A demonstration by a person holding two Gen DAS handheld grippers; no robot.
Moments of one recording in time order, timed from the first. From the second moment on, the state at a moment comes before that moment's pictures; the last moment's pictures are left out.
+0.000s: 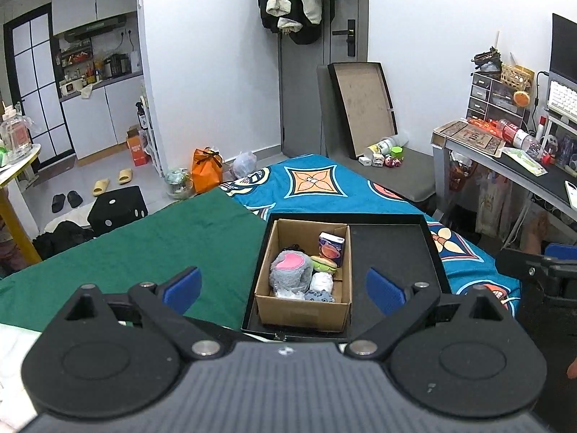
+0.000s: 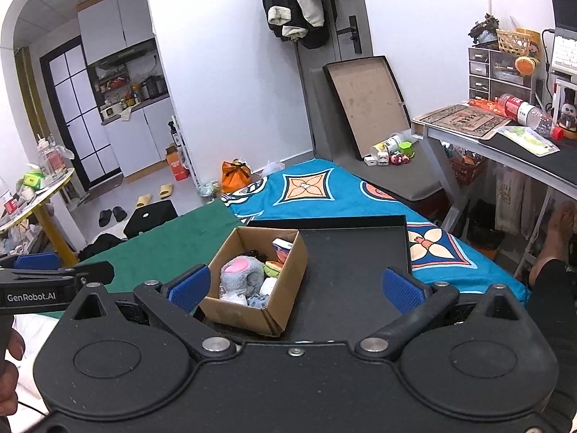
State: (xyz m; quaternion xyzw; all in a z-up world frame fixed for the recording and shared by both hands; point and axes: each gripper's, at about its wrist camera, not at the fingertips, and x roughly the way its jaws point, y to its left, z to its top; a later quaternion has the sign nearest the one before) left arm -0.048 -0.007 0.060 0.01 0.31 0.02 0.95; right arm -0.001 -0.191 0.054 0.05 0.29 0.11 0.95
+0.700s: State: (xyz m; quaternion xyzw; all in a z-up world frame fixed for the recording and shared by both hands) left arm -0.085 -0.005 0.061 0.00 0.29 0.00 0.96; right arm -0.035 -0.189 0.048 0.05 0.29 0.11 0.95
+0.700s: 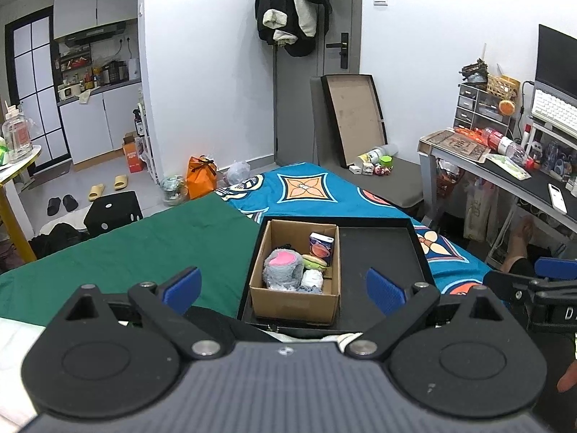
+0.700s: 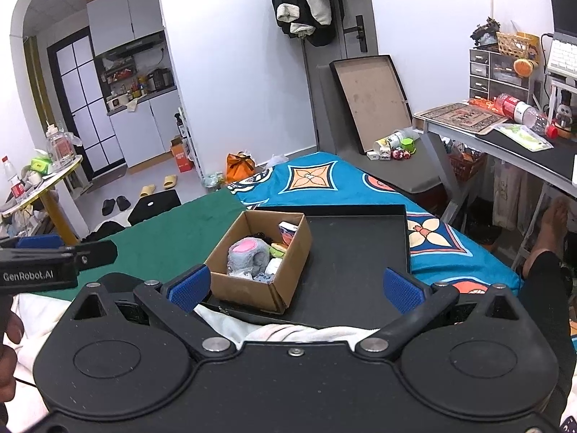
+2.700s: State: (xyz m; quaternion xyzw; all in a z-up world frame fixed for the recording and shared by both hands) left arm -0.095 -0.011 0.055 0.00 0.29 0.00 0.96; right arm -0.042 -0.190 0.047 0.05 0.29 0.11 0.95
